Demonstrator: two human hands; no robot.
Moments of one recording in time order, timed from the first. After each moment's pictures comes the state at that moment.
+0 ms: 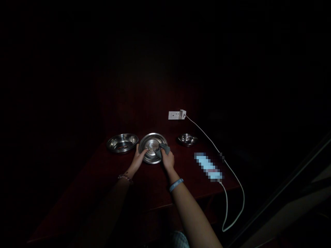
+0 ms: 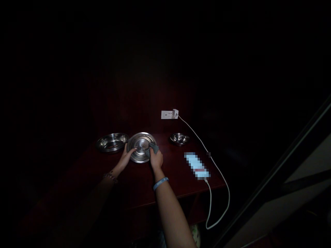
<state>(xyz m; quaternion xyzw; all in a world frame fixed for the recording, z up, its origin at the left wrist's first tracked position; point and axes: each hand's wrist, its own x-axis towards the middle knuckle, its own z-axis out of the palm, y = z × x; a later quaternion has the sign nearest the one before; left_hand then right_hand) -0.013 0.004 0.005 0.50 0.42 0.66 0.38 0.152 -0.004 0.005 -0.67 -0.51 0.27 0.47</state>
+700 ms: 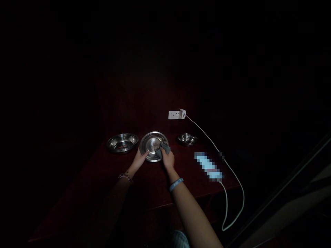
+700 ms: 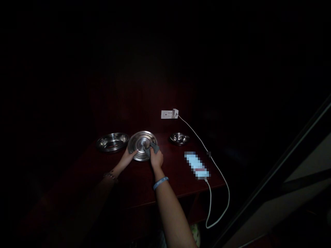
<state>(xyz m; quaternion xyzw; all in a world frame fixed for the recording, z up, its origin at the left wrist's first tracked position) -0.016 0.034 -0.026 0.54 0.42 0.63 0.36 0.152 -0.008 0.010 -0.68 -0.50 0.25 0.47</state>
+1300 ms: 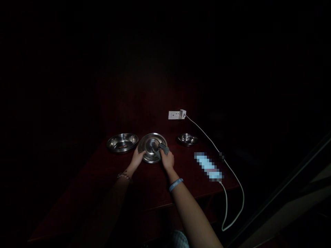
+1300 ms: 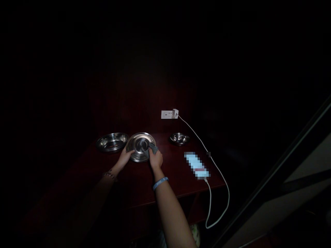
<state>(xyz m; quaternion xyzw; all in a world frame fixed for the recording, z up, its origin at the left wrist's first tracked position) -0.023 0.027 -0.006 0.48 0.44 0.65 0.40 0.150 -0.014 0.015 -0.69 -0.52 0.24 0.44</state>
